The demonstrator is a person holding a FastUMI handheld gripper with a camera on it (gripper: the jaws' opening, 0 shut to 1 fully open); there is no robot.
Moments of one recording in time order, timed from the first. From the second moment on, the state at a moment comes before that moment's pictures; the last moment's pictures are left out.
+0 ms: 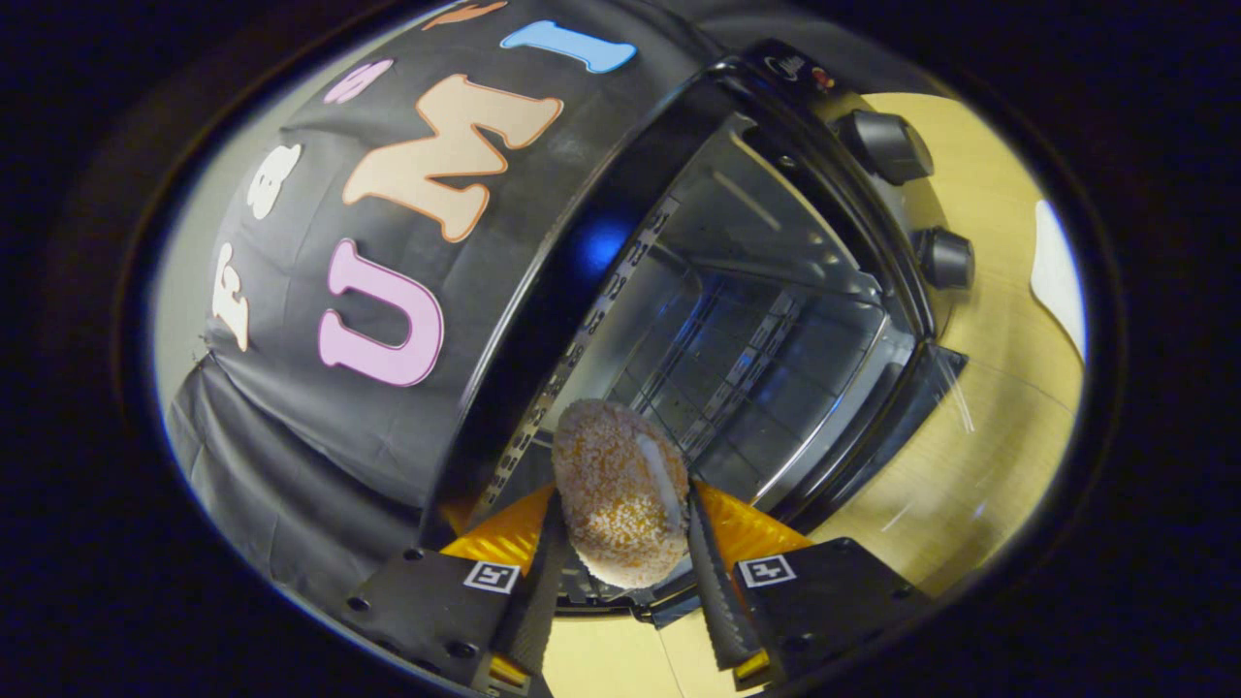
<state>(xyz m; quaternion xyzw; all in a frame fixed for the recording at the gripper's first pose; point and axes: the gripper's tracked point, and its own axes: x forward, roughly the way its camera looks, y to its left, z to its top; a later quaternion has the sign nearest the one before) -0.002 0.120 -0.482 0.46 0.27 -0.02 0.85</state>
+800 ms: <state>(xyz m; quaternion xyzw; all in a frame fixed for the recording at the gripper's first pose) -0.058 0.125 -0.452 0.41 0.27 0.02 0.87</state>
